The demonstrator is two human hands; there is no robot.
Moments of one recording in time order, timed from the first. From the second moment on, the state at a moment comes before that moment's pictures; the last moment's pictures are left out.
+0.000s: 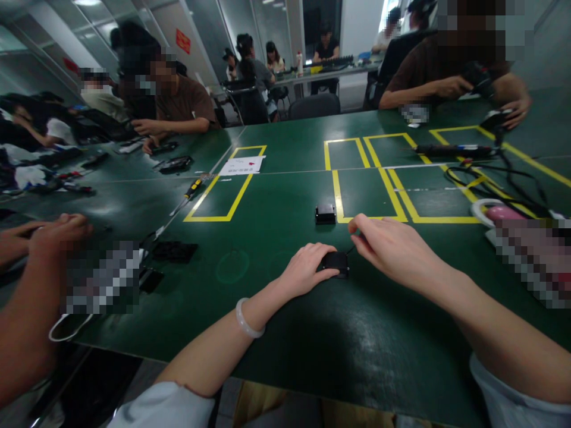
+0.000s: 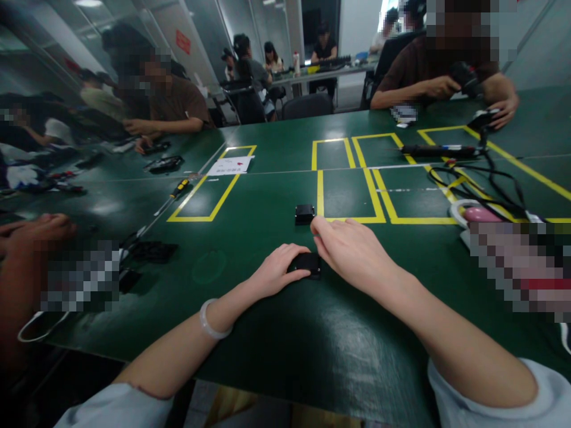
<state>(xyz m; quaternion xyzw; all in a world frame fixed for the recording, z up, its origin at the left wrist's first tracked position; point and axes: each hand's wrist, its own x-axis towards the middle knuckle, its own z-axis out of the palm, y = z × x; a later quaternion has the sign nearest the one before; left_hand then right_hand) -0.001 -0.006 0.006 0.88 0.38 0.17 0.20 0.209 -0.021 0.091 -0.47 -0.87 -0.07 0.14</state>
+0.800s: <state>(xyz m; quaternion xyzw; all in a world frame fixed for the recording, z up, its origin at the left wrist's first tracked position) 0.000 -0.006 0.007 0.88 0.38 0.17 0.21 0.206 -0.021 0.090 -0.46 -0.87 -0.12 0.12</state>
